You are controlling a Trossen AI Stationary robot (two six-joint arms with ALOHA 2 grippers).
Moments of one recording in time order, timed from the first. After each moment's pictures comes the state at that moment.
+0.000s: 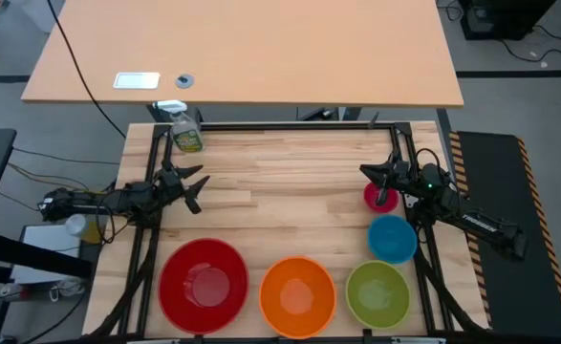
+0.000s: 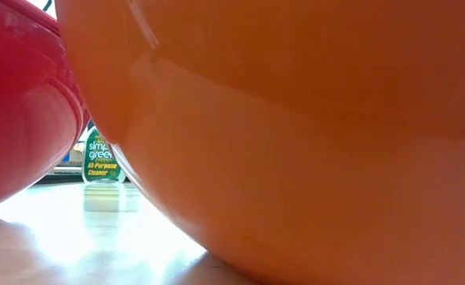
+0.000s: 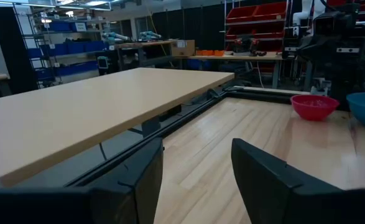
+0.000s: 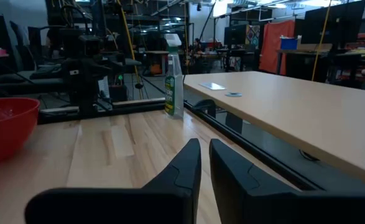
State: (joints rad) left arm -0.05 0.05 0.01 0.07 -0.66 0.06; right arm -0.55 0.01 0.01 0.04 -0.15 0.01
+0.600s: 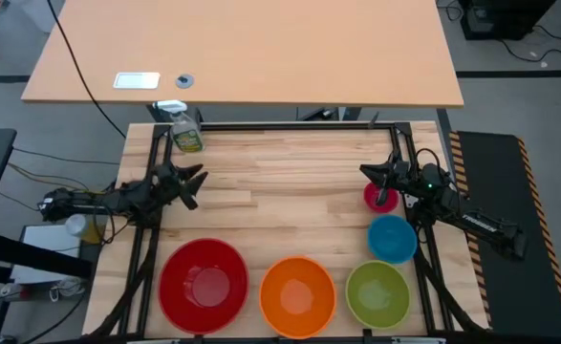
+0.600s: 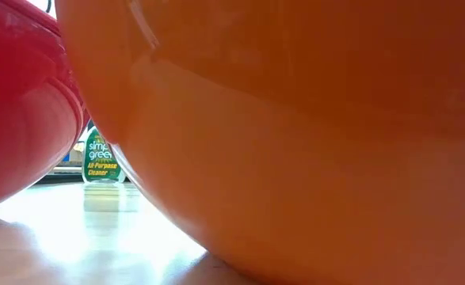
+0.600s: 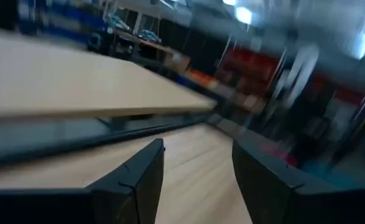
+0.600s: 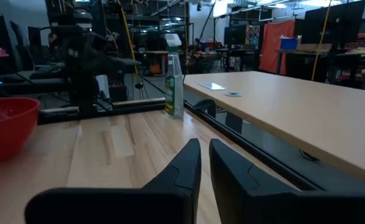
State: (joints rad) left arm -0.05 0.05 0.01 0.17 -0.66 -0.41; right arm -0.55 0.01 0.01 0.04 -0.15 0.00
